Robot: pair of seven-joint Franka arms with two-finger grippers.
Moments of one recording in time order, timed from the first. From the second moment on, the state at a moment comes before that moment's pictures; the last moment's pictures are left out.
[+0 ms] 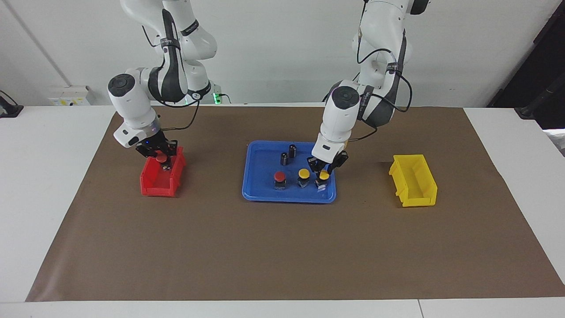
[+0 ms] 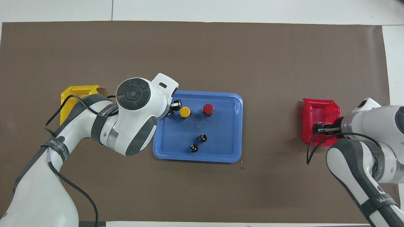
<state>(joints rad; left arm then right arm) -0.59 0.23 0.00 -1.95 -0.02 2.23 -0.75 0.00 -0.11 -0.08 -2.43 -0.02 2.32 -0.11</state>
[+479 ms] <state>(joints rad) -0.59 0.18 0.01 -1.83 -0.02 1.99 -0.76 0.00 -0.11 -0.08 -2.43 -0.02 2.31 -0.11</state>
